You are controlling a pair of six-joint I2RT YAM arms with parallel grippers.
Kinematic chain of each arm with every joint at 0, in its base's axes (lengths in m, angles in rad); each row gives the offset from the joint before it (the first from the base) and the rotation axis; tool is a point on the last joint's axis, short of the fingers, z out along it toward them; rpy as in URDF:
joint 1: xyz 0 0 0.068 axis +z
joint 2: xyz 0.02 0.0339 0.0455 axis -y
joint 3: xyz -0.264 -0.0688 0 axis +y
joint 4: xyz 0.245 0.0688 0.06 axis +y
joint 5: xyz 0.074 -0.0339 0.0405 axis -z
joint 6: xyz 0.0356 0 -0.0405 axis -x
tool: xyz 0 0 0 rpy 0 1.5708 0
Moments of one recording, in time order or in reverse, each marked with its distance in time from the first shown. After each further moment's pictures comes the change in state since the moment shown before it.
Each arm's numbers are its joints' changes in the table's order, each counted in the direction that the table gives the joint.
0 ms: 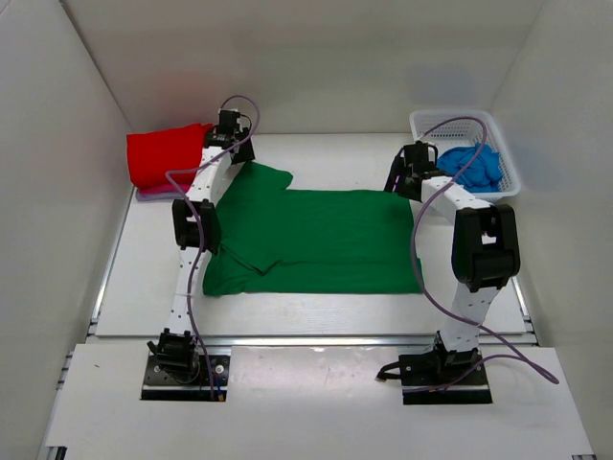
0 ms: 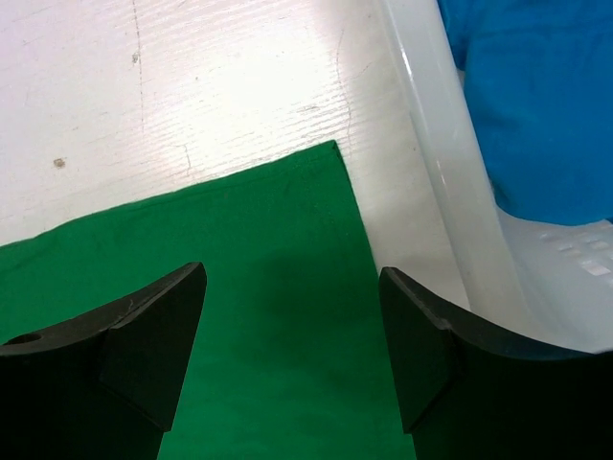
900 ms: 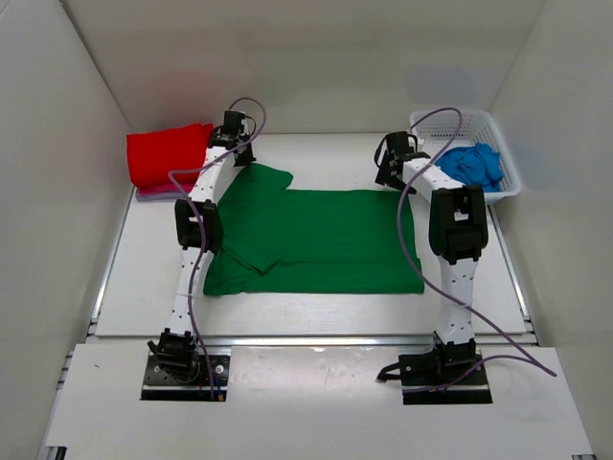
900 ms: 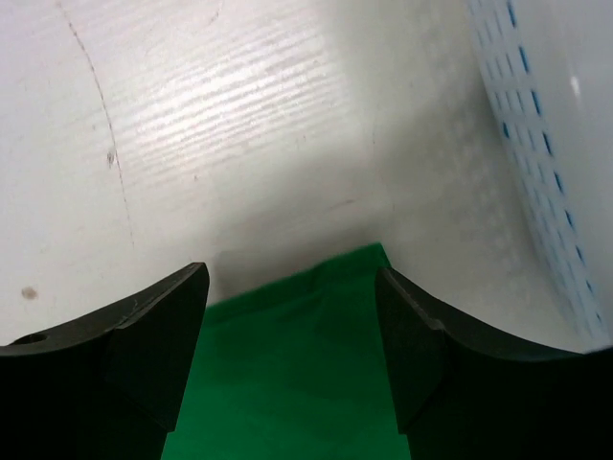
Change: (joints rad) left arm -0.024 0.000 -0.002 0.051 0.035 -0.048; right arm 0.023 -0.313 -0.363 0.179 0.097 -0.059
